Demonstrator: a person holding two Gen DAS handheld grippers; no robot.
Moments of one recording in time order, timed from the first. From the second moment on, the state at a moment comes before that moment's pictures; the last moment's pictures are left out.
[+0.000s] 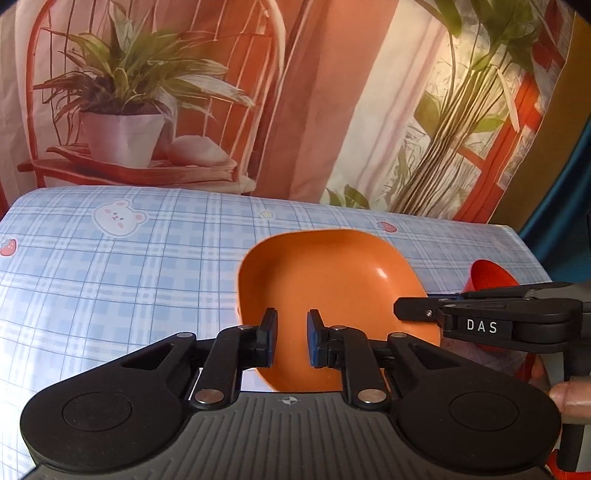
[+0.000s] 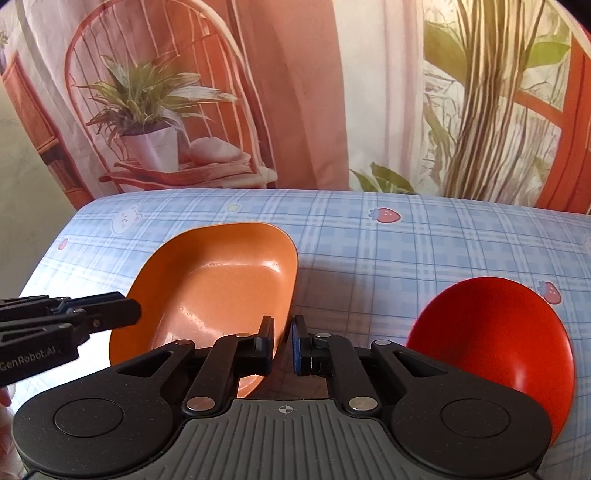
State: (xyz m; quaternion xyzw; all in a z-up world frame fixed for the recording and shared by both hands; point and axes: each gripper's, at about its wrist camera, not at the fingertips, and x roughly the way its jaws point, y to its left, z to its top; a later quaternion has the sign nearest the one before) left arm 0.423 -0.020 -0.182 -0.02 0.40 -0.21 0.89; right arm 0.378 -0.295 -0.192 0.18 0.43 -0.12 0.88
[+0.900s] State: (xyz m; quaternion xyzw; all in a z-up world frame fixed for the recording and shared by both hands) left arm 0.426 -0.012 -0.180 -0.01 0.40 -0.17 0.90; right arm 0.373 -0.287 -0.192 0.17 0.43 -0.12 0.88
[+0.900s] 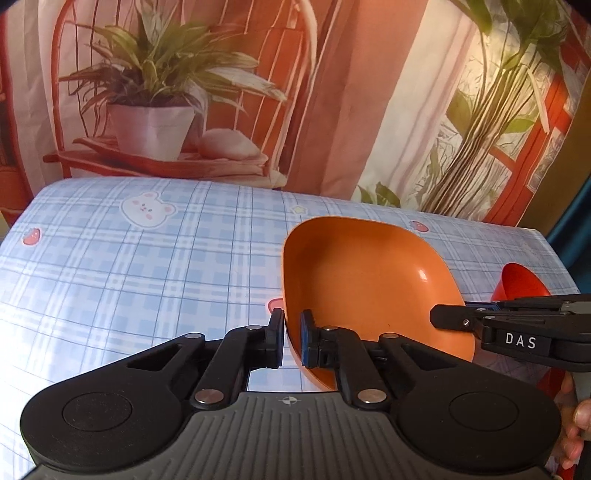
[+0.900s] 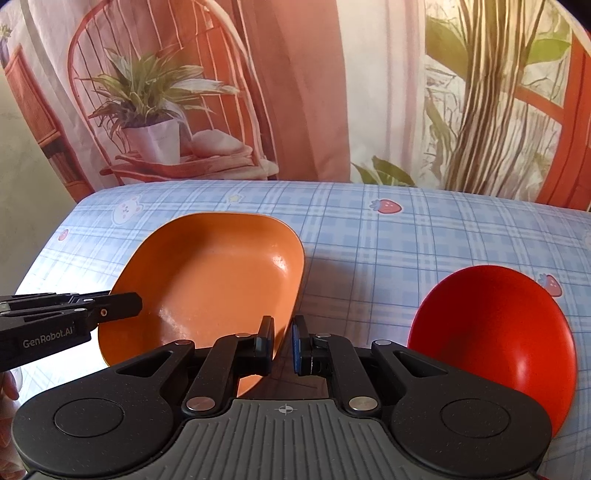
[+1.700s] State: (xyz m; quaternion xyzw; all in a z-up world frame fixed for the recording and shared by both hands) left arm 0.293 -0.029 -0.141 0.00 0.40 -0.19 0.90; right arm 0.278 -0.266 -0.140 0.11 0.40 -0.09 0.90
